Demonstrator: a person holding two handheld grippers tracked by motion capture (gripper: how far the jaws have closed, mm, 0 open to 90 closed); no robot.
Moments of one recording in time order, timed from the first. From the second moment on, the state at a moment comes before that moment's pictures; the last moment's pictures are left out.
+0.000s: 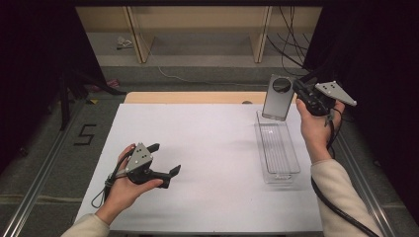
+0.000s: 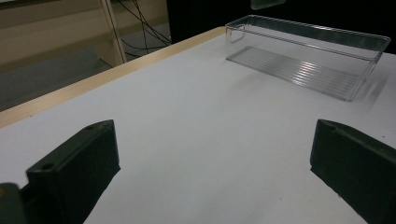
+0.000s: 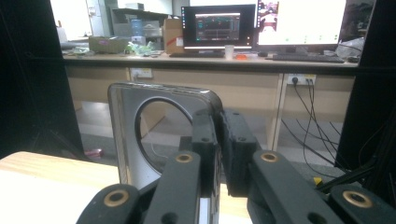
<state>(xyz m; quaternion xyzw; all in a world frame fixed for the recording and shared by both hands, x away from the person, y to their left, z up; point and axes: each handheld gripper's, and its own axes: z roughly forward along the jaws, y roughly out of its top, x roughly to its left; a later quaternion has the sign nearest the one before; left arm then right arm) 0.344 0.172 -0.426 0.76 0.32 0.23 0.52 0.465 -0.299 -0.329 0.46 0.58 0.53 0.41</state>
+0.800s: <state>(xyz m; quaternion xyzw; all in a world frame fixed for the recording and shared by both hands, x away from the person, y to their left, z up) 0.344 0.171 -0.426 0.76 0.32 0.23 0.52 0.477 -0.301 -0.336 0.47 0.58 0.52 0.41</state>
